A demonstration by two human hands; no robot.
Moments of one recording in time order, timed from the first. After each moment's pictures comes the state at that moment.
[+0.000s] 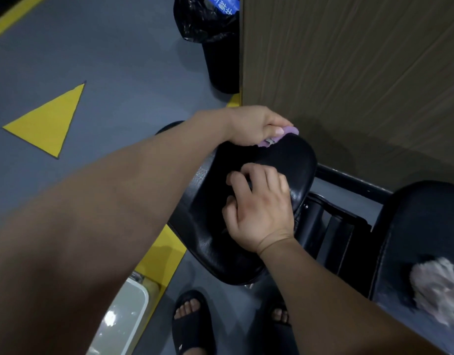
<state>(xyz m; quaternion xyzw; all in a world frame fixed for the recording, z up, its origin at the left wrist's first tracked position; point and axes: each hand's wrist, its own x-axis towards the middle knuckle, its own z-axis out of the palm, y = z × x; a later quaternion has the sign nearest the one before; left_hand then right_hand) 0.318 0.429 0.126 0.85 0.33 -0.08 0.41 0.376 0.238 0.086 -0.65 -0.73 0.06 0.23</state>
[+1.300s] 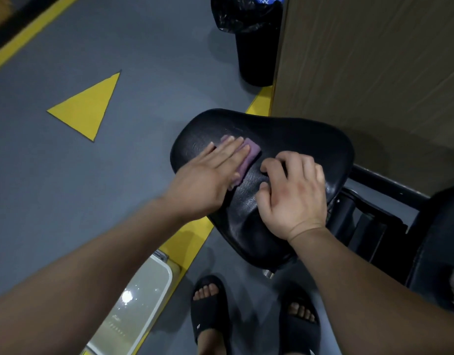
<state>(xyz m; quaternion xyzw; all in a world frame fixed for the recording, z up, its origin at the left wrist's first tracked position) 0.170 0.288 0.089 0.89 0.44 0.04 0.11 0.374 0.238 0.084 -0.64 -0.73 0.03 0.23</state>
